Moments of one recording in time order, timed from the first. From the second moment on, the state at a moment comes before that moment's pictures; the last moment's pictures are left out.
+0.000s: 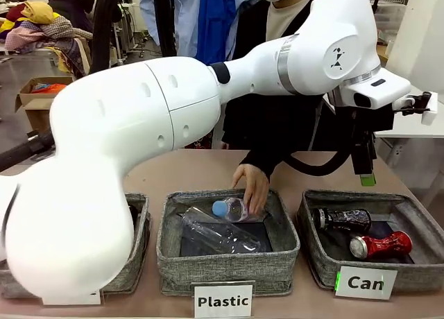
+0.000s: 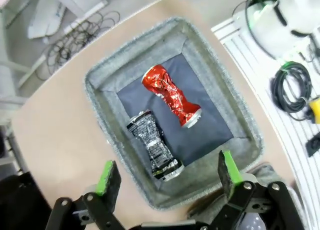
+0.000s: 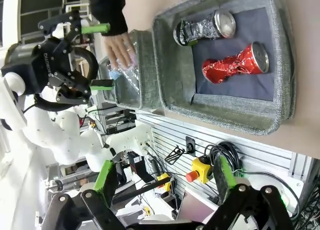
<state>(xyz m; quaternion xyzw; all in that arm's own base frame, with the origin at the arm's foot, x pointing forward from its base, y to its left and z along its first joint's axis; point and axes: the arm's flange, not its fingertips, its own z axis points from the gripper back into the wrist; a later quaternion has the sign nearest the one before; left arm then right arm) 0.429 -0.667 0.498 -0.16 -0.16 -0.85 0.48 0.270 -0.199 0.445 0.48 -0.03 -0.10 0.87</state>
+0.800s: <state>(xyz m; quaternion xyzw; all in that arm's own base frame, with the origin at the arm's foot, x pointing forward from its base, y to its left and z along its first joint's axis) 0.430 -0.649 0.519 -0.20 -0.12 -0.83 0.51 0.278 -0.191 0.449 0.48 -0.03 -0.10 0.87</state>
